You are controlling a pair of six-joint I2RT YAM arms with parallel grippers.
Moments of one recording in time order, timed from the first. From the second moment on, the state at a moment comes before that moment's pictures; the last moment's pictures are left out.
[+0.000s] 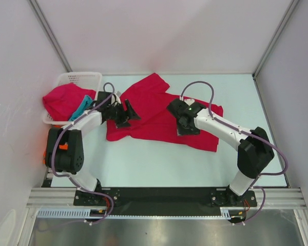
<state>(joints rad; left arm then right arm) -0.12 1.62 1.02 -0.31 0.56 -0.59 0.74 1.69 1.40 -0.99 0.41 0.66</state>
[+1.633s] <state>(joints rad) -0.21 1.78 1.12 -0.42 0.27 -0.52 0.73 1.62 1.31 -1.02 0.45 0.69</state>
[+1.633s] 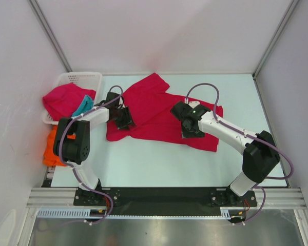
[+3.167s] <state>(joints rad) -0.21 2.04 1.57 -0.58 0.21 -0.48 0.74 1.62 1.28 -1.03 0.46 0.70</state>
